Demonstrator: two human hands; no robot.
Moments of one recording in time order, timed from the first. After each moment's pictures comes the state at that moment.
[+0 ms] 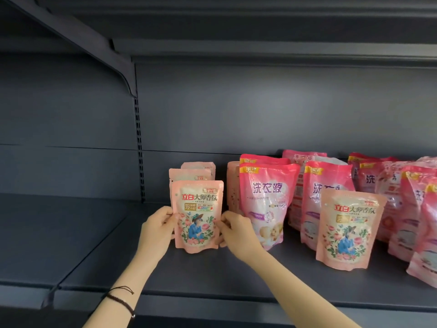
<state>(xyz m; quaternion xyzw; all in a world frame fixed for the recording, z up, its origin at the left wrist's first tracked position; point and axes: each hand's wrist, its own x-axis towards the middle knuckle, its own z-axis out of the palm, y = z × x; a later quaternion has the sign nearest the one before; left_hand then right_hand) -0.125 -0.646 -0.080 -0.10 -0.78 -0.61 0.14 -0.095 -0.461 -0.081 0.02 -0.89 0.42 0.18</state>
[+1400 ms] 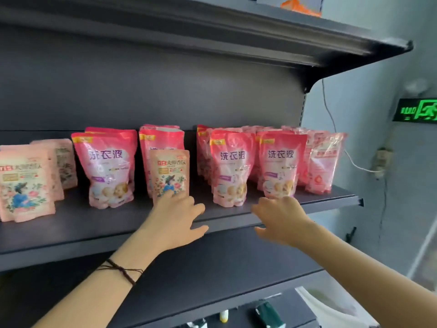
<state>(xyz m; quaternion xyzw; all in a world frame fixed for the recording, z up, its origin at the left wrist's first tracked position) 0.103 -0.367 -0.058 -0.51 -0.81 0.04 0.27 0.250 -0.167 -0.040 -0.09 -0.96 -0.23 0.12</state>
